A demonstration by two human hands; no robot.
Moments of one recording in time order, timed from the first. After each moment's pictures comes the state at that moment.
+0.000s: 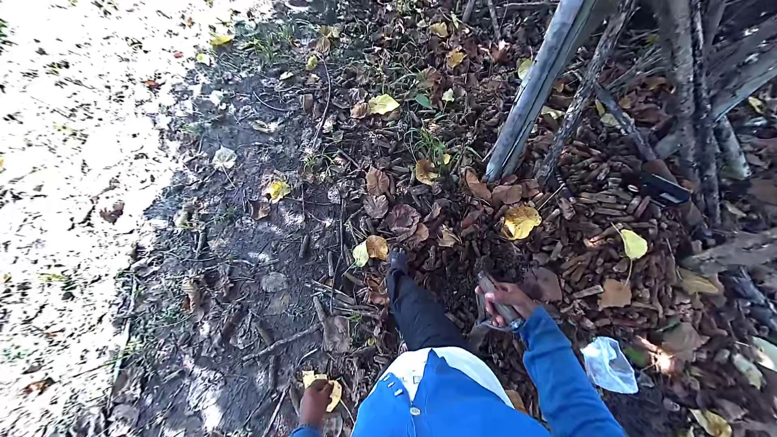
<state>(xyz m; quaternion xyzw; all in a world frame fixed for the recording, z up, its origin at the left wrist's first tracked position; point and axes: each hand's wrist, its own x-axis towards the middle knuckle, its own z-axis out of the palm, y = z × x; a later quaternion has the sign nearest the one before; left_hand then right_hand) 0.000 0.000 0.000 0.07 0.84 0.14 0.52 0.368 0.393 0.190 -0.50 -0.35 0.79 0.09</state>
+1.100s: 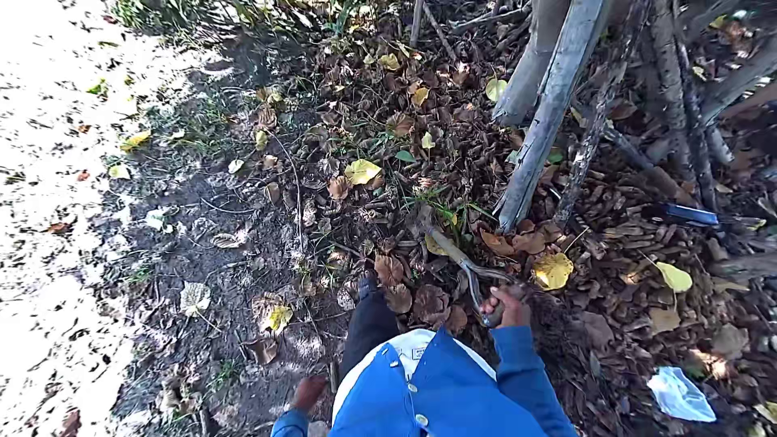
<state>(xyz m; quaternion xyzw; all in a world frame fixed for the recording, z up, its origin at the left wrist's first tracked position) -0.453 0.561 0.013 0.24 0.78 -0.01 0.58 -0.011 0.775 0.193 -0.66 -0.07 0.50 0.56</state>
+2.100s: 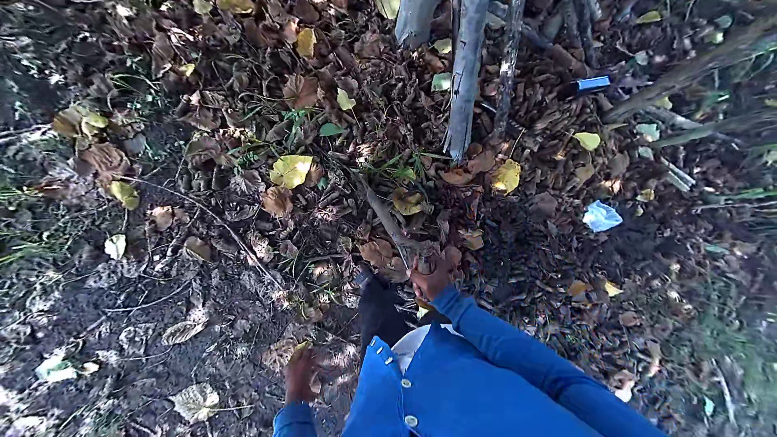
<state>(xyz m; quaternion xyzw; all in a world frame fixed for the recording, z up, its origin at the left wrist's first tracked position) -0.568 0.809 0.052 0.18 0.77 0.11 0.60 -0.205 0.857 0.179 -0.71 -0.19 0.52 0.44</state>
